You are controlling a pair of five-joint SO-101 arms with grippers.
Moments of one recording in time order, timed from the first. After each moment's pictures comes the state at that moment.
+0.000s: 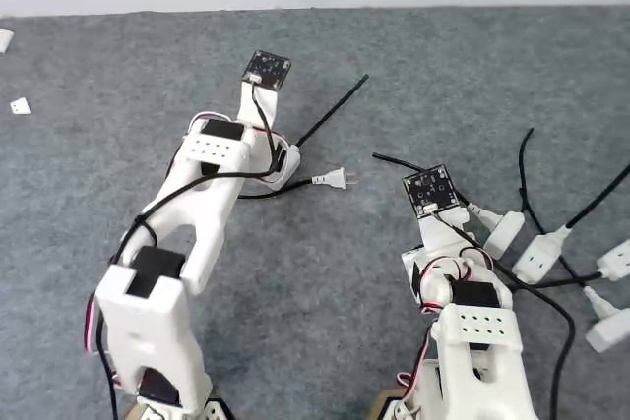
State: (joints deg) left arm 9.2 25.0 3.6 51.6 -2.6; right arm 1.6 -50.4 78.8 36.3 22.2
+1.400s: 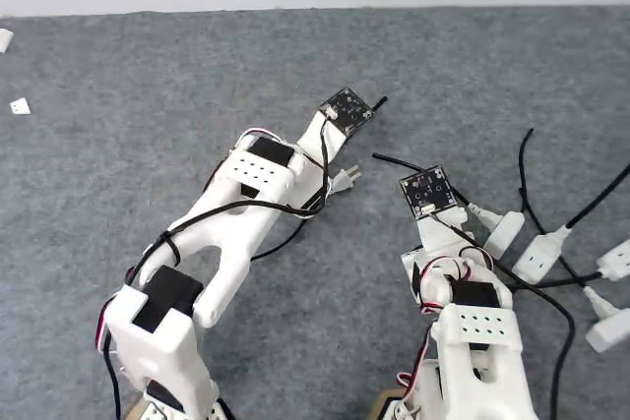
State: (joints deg) left arm 21.2 16.2 10.9 57.1 -16.9; right arm 1.6 -50.4 78.8 36.3 23.9
